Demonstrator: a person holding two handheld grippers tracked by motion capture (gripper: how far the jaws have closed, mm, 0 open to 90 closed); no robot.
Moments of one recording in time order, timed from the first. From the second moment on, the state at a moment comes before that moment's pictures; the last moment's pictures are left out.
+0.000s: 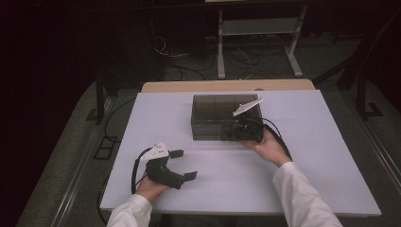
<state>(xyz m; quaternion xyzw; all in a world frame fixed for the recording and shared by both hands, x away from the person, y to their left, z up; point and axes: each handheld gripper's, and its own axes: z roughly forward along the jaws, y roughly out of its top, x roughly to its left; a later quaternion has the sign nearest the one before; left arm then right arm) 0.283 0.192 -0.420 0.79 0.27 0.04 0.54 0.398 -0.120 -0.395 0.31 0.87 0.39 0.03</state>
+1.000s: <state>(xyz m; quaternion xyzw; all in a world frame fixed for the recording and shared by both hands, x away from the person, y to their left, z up) 0.283 0.191 -0.420 0.79 0.27 0.04 0.54 0.380 -0.135 -0.391 0.30 0.86 0.41 0.01</state>
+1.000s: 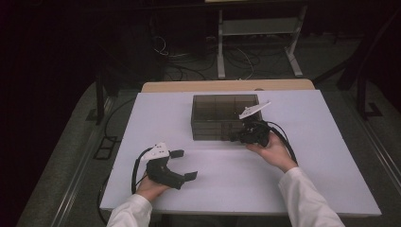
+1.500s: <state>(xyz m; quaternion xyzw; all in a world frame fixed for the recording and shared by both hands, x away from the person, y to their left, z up) 0.283 0.190 -0.420 0.79 0.28 0.04 0.54 0.348 -0.164 -0.382 0.31 0.84 0.44 0.02</state>
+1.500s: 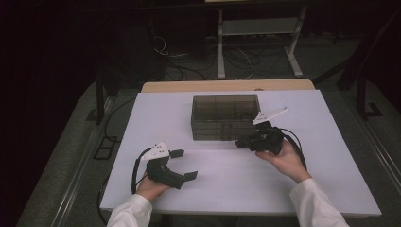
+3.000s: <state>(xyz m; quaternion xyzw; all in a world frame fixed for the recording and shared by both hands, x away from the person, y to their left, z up) 0.283 0.190 -0.420 0.79 0.28 0.04 0.55 0.279 -0.262 -0.408 0.42 0.76 0.49 0.08</state>
